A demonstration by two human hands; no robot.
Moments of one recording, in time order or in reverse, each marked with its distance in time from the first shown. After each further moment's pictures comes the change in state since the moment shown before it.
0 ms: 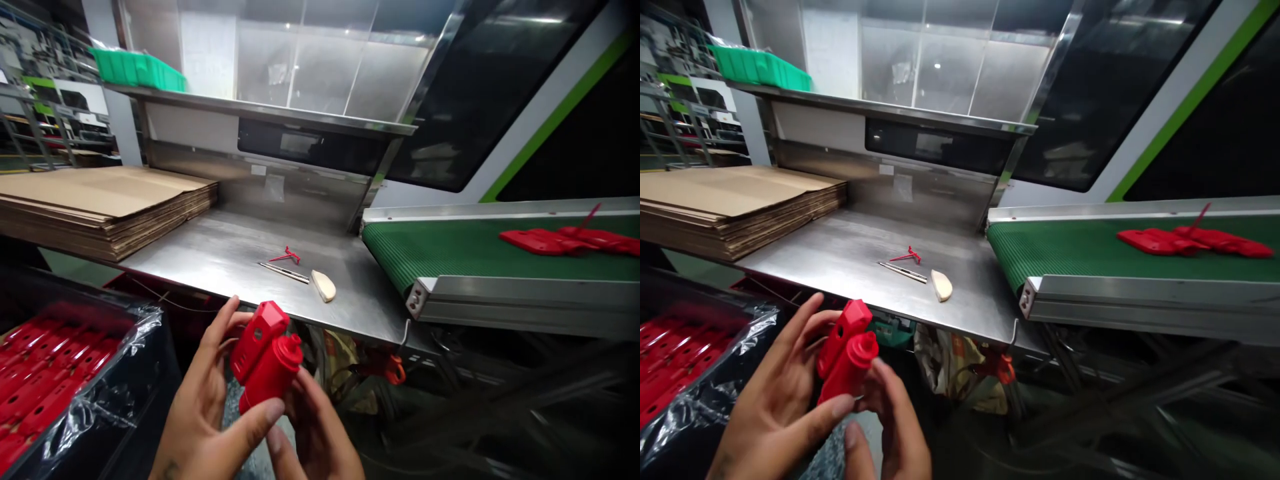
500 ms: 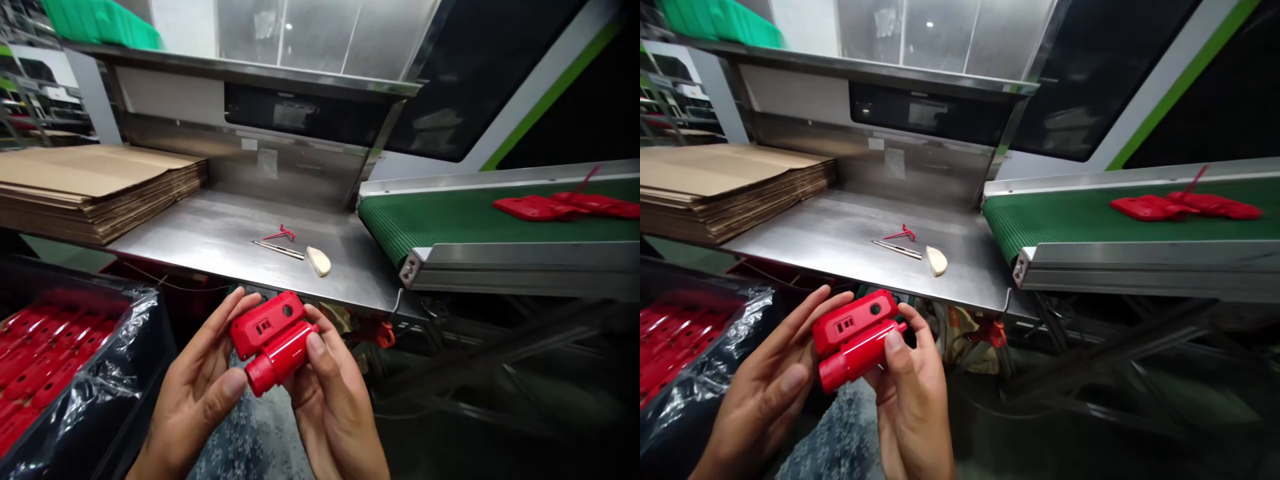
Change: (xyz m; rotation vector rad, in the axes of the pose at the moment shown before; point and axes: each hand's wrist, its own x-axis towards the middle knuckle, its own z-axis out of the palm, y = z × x) left_hand -0.009 -0.006 -0.011 -0.070 -0.114 -0.094; right_hand 0.028 -0.038 -0.003 0.477 -0.011 0.458
